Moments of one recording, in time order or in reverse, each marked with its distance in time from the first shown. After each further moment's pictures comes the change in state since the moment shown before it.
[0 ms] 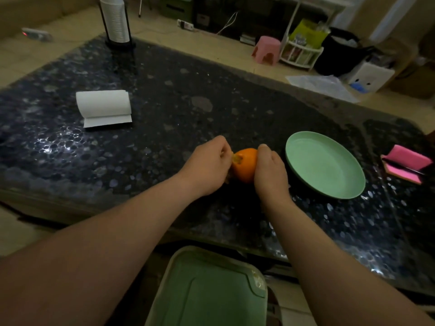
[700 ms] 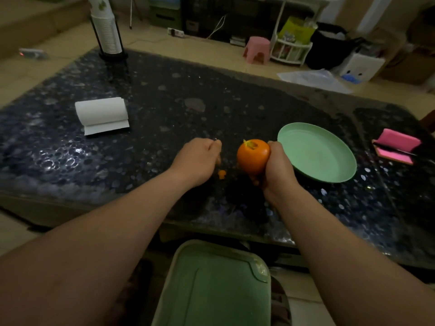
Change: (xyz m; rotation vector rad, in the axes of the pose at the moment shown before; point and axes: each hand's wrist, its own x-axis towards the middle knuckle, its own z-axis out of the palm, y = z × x) left_hand -0.002 0.003 -0.008 0.085 -0.002 -0.083; right_hand 0.001 0.005 -0.022 0.432 -0.076 0.322
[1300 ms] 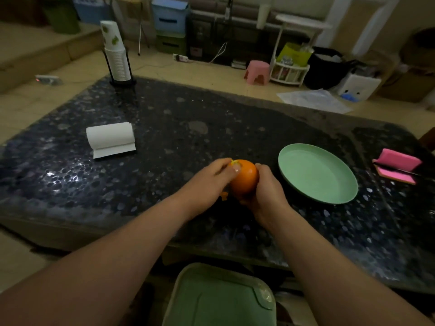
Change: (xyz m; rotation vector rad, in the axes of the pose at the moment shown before) left_hand -0.016 0.005 0.003 -0.349 -0.227 0.061; right_hand -0.019 0.001 0.014 0.030 -0.137 0.003
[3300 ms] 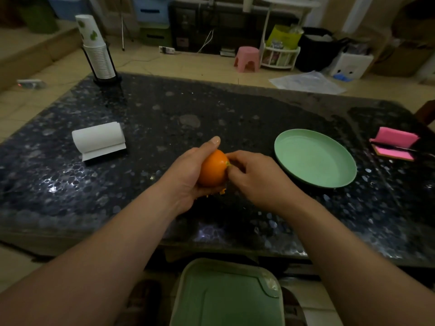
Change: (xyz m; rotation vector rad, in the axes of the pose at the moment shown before) left_hand 0.002 0.017 -0.015 -0.600 0.158 -0.352; right_hand -0.029 -0.030 -0.011 -1.000 -0.269 -0.628
